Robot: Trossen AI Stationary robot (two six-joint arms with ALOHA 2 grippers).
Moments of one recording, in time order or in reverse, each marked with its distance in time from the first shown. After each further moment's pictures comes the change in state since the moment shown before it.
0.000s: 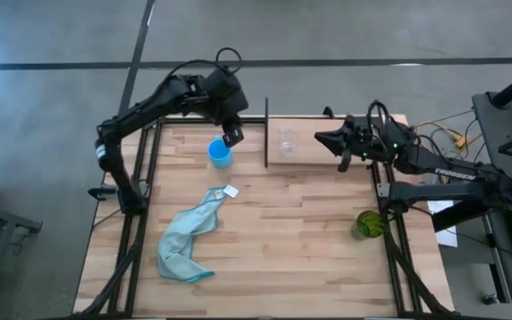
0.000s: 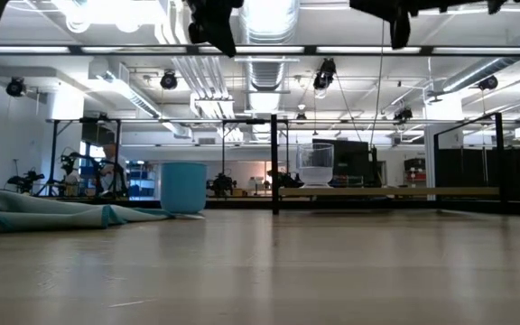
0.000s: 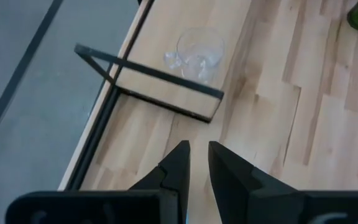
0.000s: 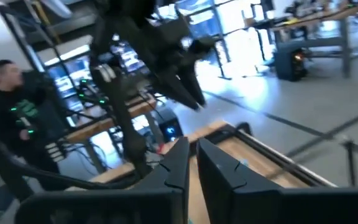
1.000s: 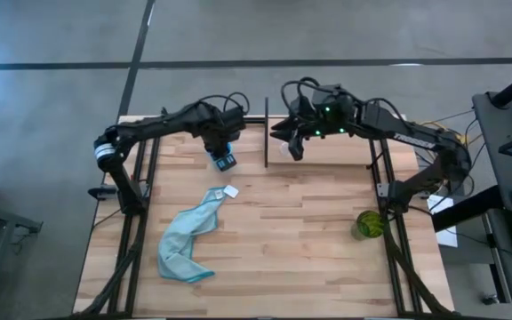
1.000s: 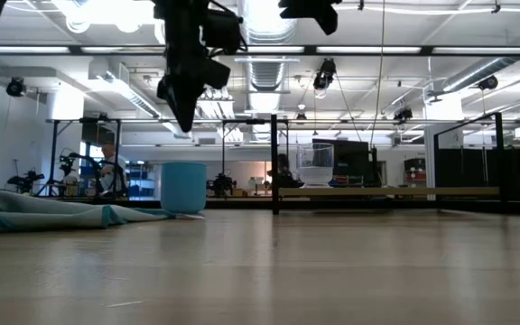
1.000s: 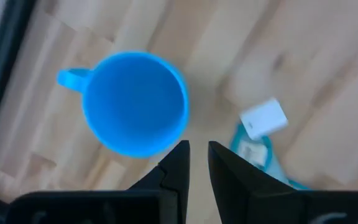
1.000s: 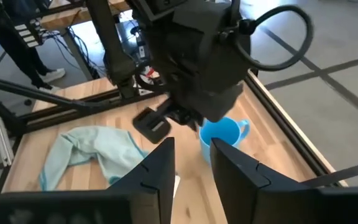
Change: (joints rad) left arm -0.001 -0.008 -0.482 0.004 -0.064 -0.208; right arm 0.010 0.645 0.815 -0.655 -0.106 -0.230
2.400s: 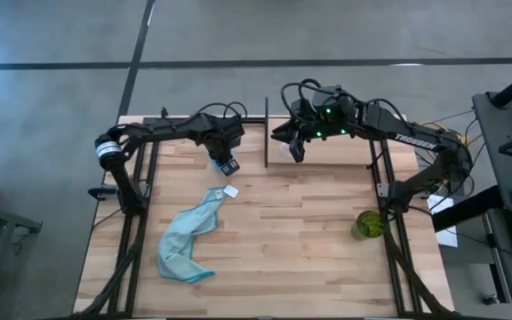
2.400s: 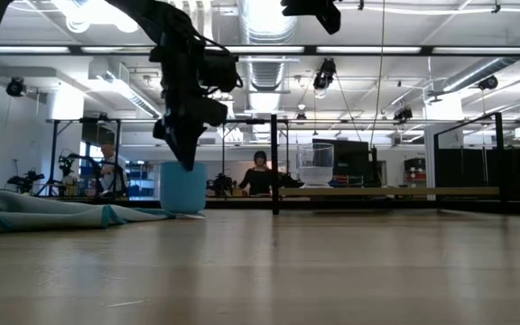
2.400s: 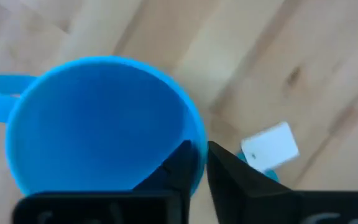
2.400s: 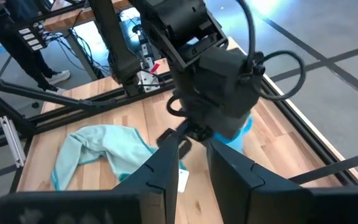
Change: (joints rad) left arm 0.041 0.016 -0.261 0.299 0.121 -0.028; right arm 0.012 -0.010 0.000 -0.025 0.000 0.053
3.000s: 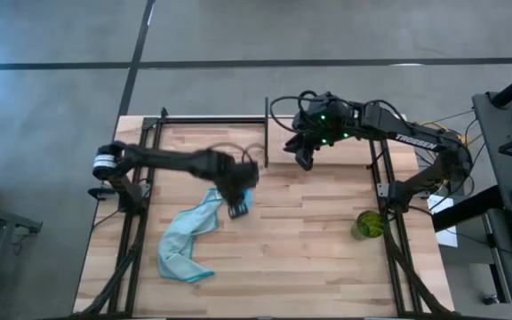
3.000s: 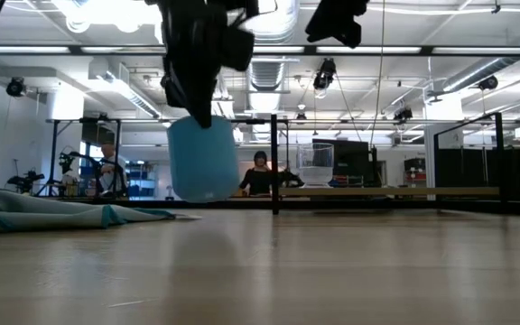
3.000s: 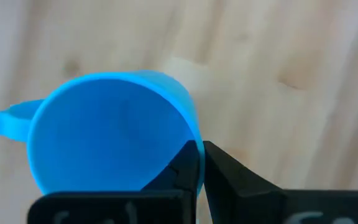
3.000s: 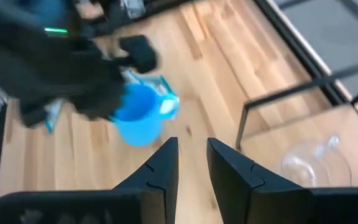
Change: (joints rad) left arm -0.434 -0.019 0.097 0.016 0.089 -0.181; right arm 0.000 -0.004 0.000 -0.290 0.000 -0.024
